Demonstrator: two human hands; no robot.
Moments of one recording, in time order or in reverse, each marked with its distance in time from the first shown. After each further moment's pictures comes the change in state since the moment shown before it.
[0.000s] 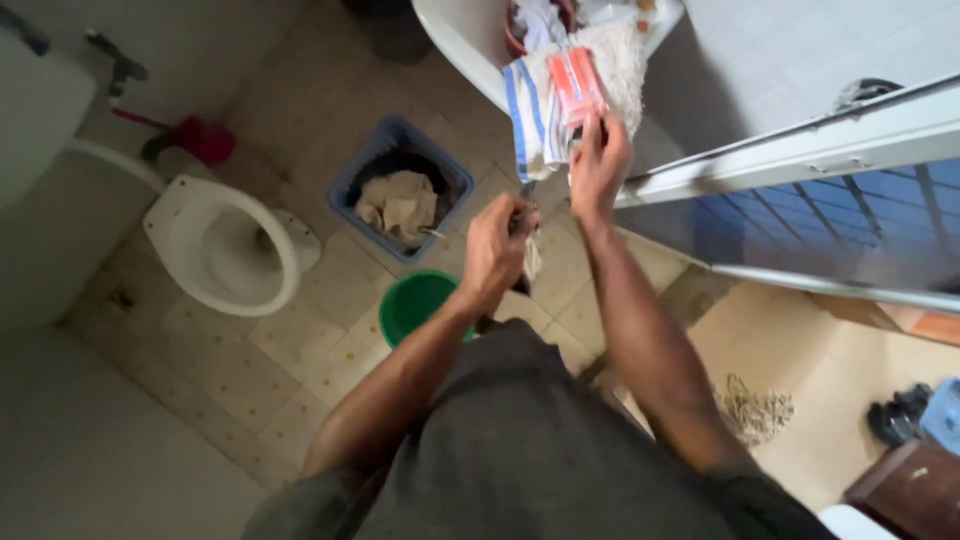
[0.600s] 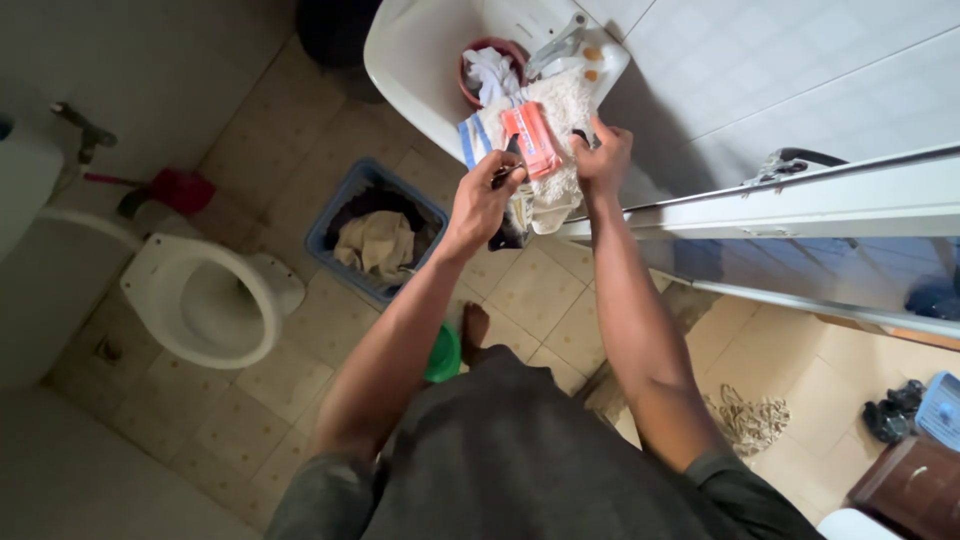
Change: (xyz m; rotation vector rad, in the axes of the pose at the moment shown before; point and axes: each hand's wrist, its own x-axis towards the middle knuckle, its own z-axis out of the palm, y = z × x) left_hand 0.154 -0.026 0.064 -0.225 -0.197 0.061; right_hand 0.169 0.166 -0.091 -0.806 0.009 -0.376
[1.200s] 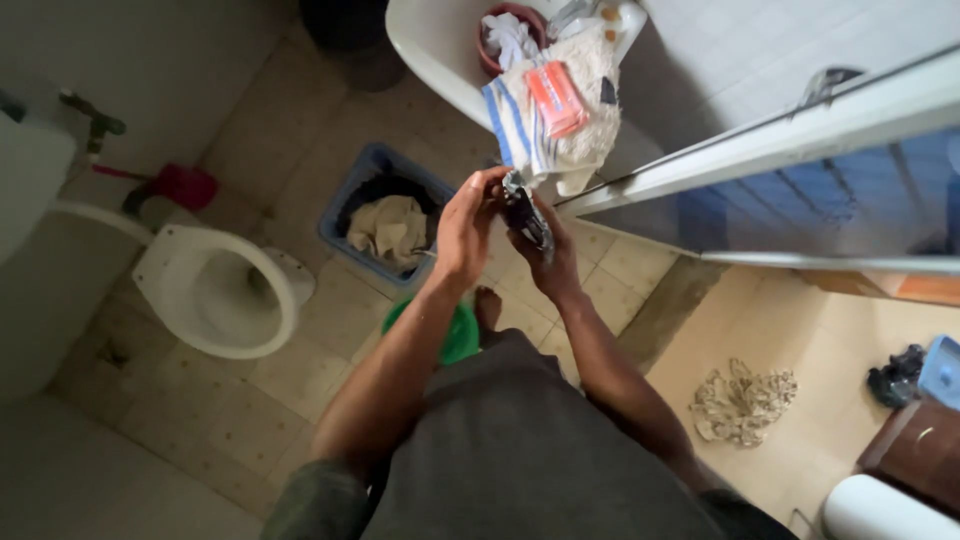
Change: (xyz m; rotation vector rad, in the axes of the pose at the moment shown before) left_hand -0.126 0.038 -0.076 -0.937 -0.009 -0.267; right_hand -0.212 -0.249 -0.096 0.679 -0.317 0.100
